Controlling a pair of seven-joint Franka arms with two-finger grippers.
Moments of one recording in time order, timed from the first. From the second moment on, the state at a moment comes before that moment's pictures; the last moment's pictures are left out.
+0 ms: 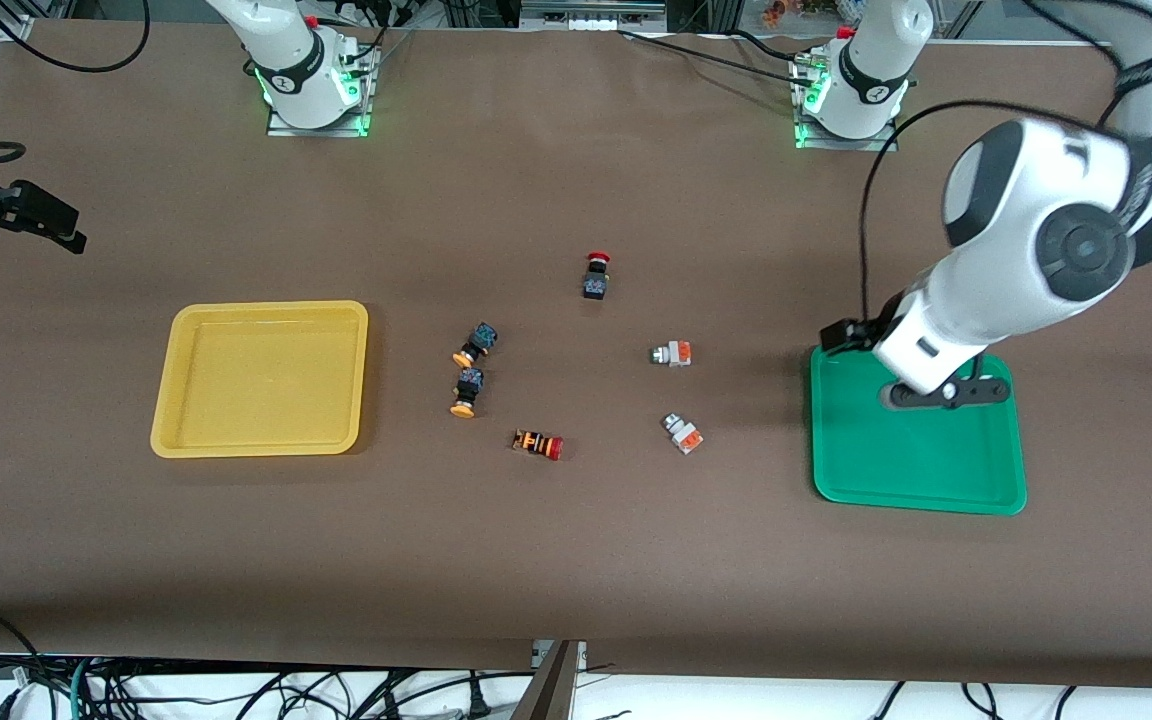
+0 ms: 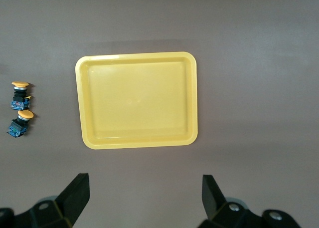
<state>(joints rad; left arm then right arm) -0.20 0.40 -0.06 -1.49 -0.05 1.77 -0.41 -0.18 -0.02 0.12 -1.66 -0.02 1.64 -0.04</state>
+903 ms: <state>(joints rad) -0.42 0.90 -0.05 -1.28 -0.01 2.19 -1.08 0.02 0.12 0.12 -1.66 -0.02 1.72 0.17</state>
